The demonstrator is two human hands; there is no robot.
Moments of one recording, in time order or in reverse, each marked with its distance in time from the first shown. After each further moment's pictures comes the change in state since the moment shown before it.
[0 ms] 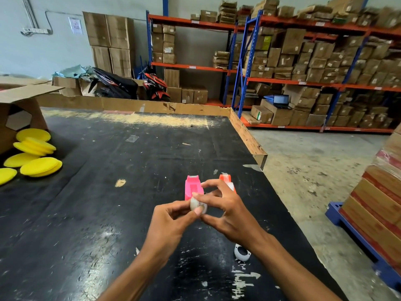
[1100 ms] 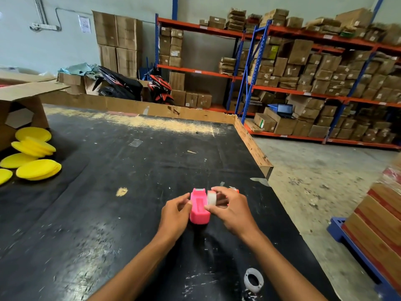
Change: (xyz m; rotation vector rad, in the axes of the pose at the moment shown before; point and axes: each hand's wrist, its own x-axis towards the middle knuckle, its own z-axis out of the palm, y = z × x) left_hand 0.097 -0.060 -0.021 0.344 0.226 -0.059; right_hand 0.056 0.053 0.023 0.143 0.140 0.462
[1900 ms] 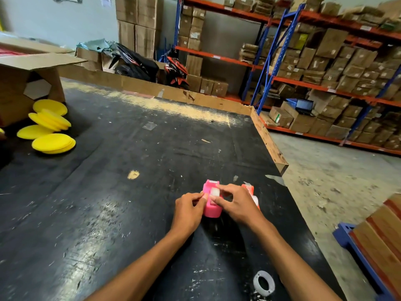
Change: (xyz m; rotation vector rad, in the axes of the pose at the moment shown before) left_hand 0.015 -0.039 0.016 0.157 0.063 0.003; right_hand 0.031 0.027 0.019 -0.348 -0.194 -0.051
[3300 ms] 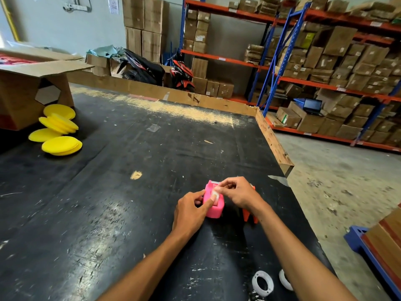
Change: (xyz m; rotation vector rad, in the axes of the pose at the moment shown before) left_hand -0.007 0.004 0.004 0.051 0.019 -0.003; right_hand 0.031 0.012 -0.009 0.377 -0.149 0.184
